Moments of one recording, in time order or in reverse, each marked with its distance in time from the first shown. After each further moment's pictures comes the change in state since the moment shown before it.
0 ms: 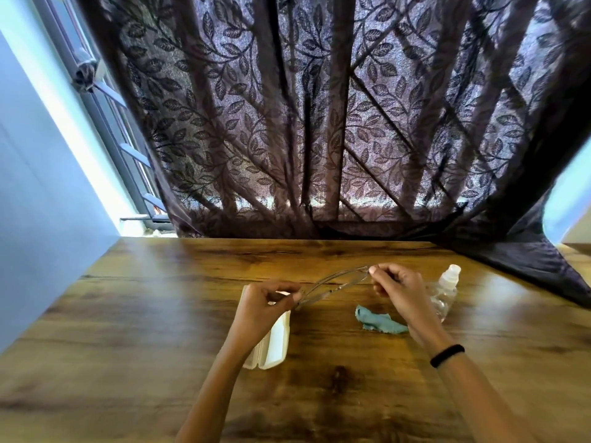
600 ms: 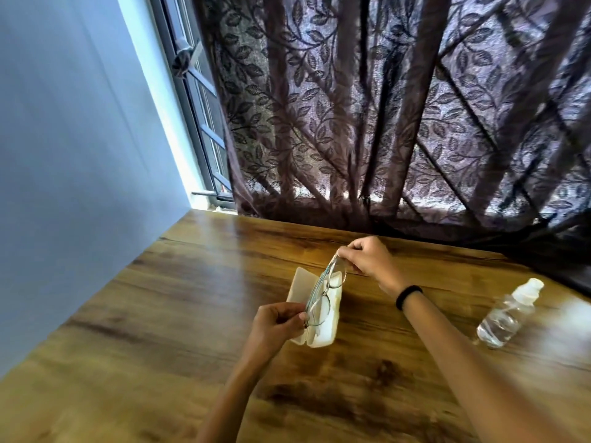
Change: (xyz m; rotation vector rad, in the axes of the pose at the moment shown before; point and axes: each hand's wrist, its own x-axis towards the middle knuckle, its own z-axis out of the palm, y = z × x) left_hand -0.066 -0.039 -0.030 -0.304 0.167 -0.342; right_hand 0.050 -0.025 0.119 -0.345 -0.330 0.008
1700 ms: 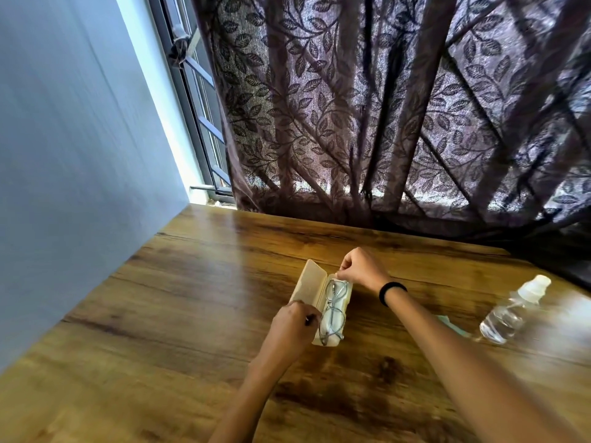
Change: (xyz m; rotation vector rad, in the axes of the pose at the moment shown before) left_hand 0.006 0.011 0.026 0.859 -0.043 0.195; right_hand 0.019 0.030 0.027 -0.486 -0.110 0.002
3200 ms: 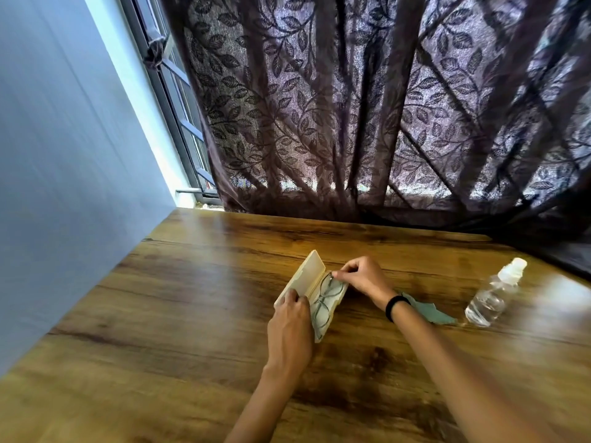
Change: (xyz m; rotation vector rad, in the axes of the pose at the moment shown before) left_hand -0.013 0.022 0.019 0.355 0.156 0.019; right_hand -0.030 0.030 0.005 0.391 0.056 0.071
